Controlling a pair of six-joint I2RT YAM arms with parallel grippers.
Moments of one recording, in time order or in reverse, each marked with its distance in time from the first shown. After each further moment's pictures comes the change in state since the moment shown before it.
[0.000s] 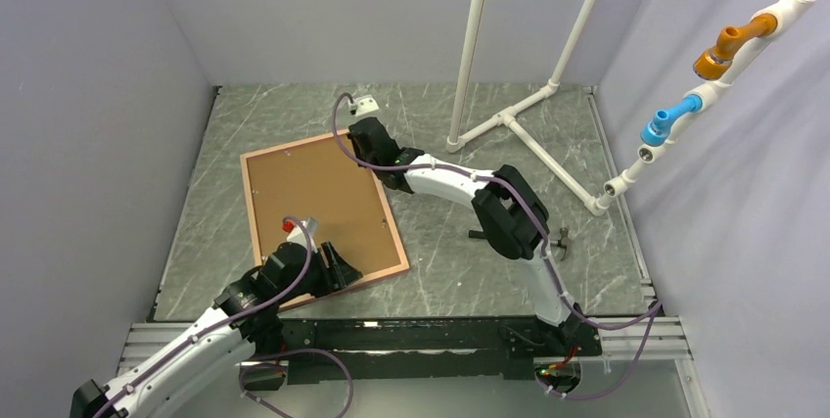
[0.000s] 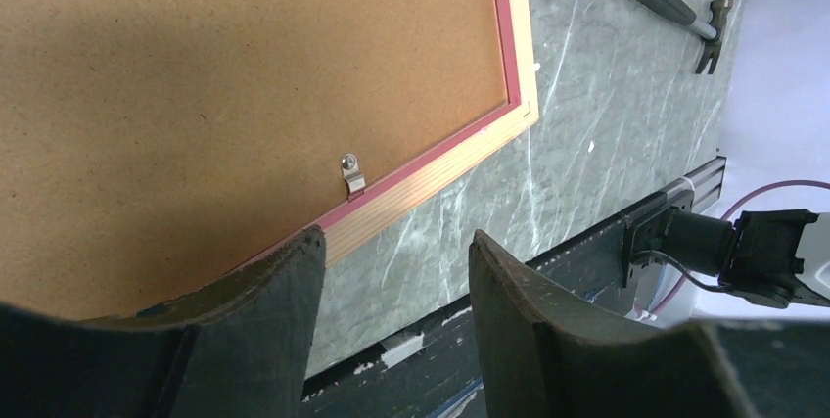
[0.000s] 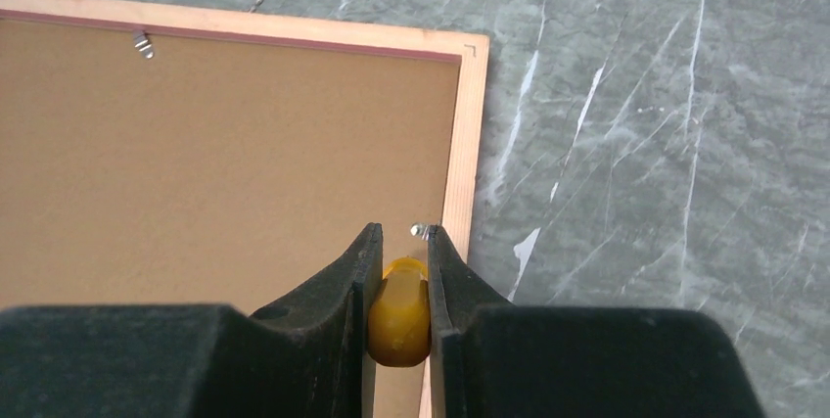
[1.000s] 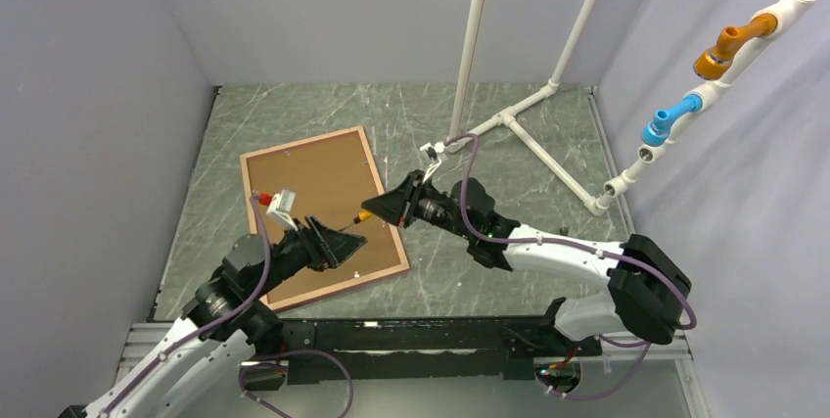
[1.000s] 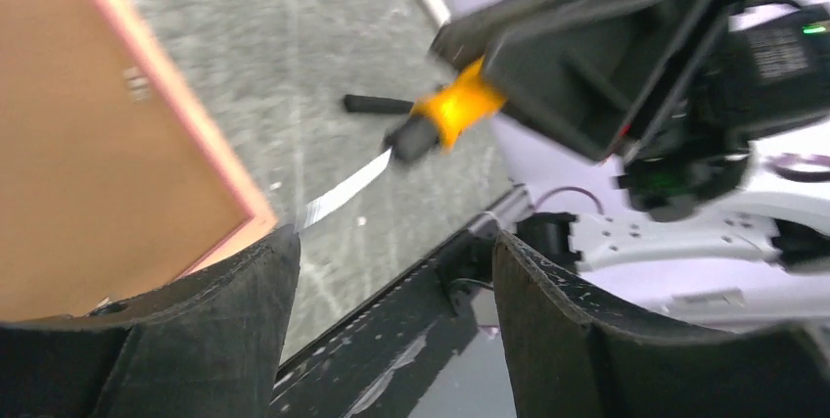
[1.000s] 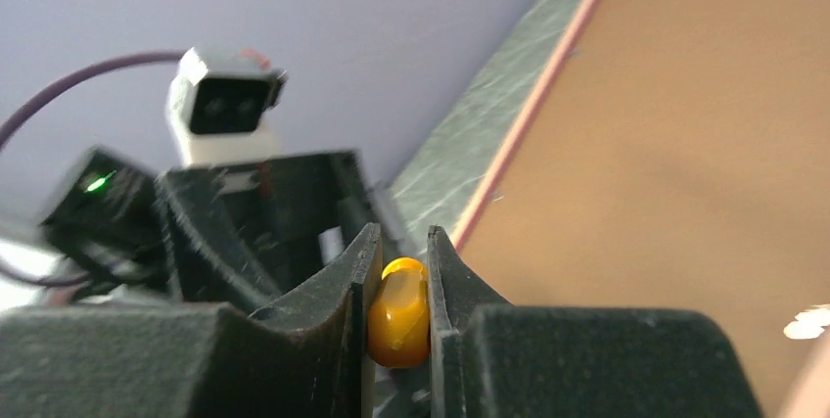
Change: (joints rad) left arm 0.000 -0.086 0.220 0.203 0.086 0.043; right arm 0.093 -0.843 -0.999 0.694 -0.574 0.651
